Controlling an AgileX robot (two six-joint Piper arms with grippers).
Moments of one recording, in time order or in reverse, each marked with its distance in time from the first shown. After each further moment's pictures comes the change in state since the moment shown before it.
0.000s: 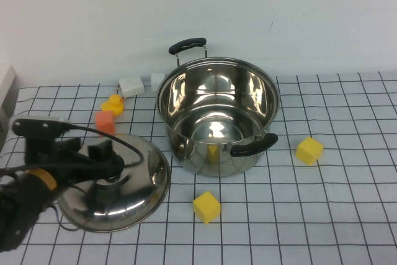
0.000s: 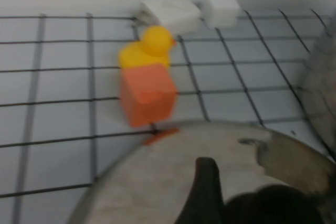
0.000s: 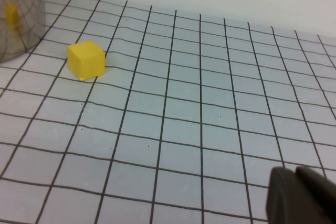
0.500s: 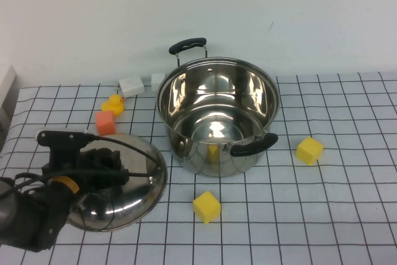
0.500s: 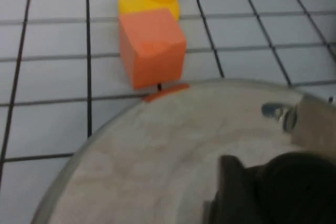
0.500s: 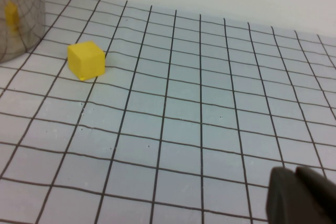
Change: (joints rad) right arm 0.000 0.000 0.000 0.000 0.000 0.000; left arm -0.104 0.166 -0.048 -0.241 -0.037 0.156
